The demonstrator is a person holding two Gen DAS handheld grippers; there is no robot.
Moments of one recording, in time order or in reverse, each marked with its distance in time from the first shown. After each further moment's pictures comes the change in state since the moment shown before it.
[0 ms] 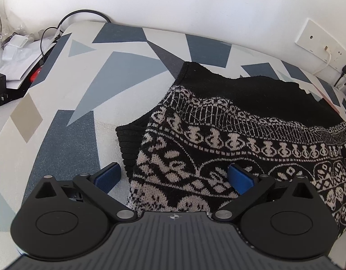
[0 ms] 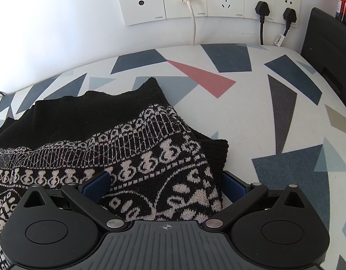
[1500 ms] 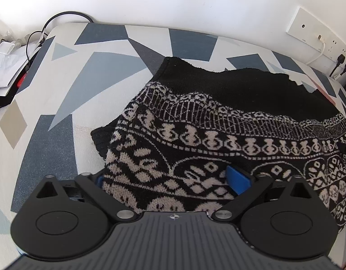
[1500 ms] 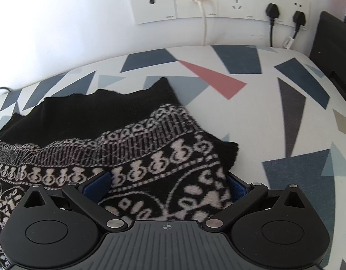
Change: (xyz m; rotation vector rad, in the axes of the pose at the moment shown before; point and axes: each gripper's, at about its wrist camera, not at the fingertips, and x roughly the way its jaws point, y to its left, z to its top) left arm 0.004 -0.032 0.004 0.042 0.016 -0.015; right arm -0.001 0.010 -0.001 -0.028 0.005 0.030
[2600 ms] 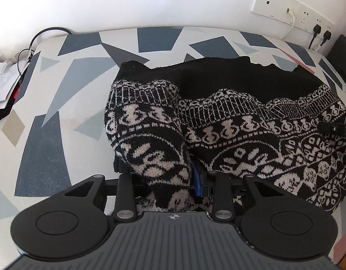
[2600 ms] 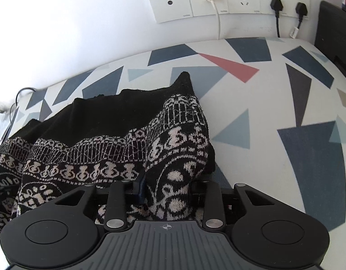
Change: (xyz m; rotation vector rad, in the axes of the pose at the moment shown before) left arm -0.025 -0.045 -0.023 0.114 0.029 0.024; right arm -0.035 0.014 -0.030 0.059 -0.002 0.104
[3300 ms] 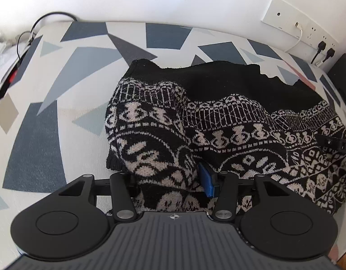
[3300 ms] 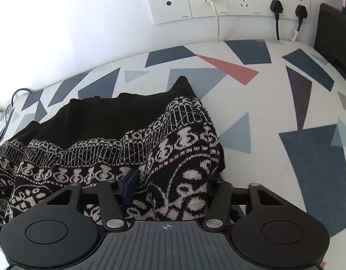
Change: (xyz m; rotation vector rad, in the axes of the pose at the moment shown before) left arm 0.007 0.016 0.007 -0.060 -0.006 -0.062; right arm 0.008 0.006 0.001 -0.012 -0.016 -0.019
